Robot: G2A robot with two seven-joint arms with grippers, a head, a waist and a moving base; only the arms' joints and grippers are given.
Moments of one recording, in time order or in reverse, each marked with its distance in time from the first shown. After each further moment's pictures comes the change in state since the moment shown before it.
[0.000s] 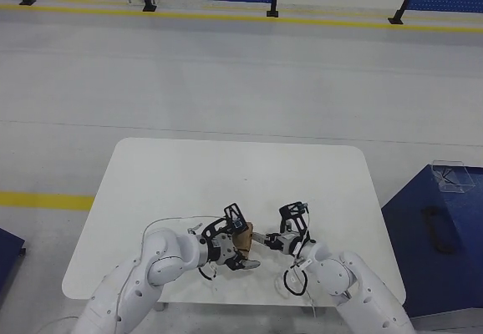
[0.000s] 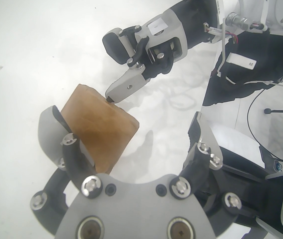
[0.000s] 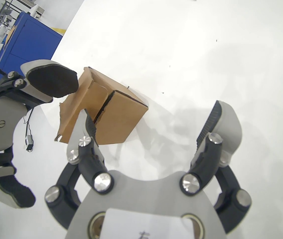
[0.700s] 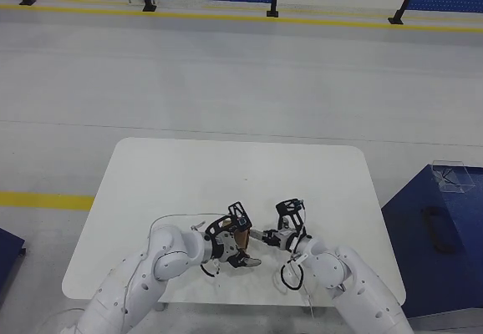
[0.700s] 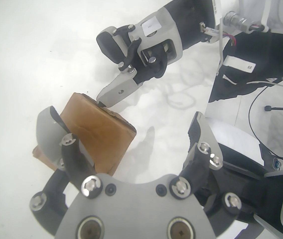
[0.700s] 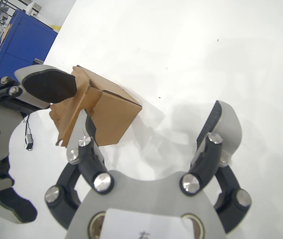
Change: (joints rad) left arm -0.057 -0.020 0.052 0.059 -0.006 0.033 -0.037; right arm 0.057 -0.020 -0.020 0.072 0.021 -0.008 0.008
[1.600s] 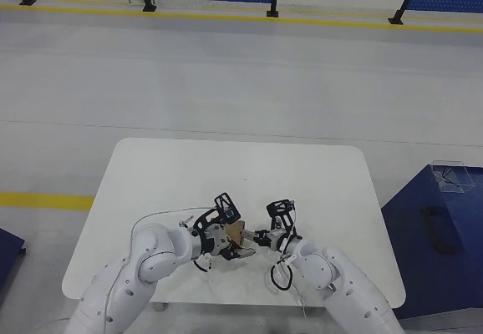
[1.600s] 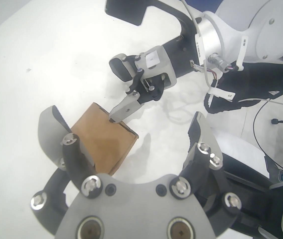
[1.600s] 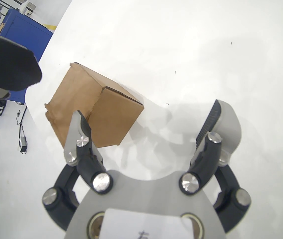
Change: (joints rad) left arm 0.085 0.038 -0.140 -0.136 0.036 0.046 0.039; right arm 0.021 -0.033 -0.065 0.012 -0.024 0.071 -0.030
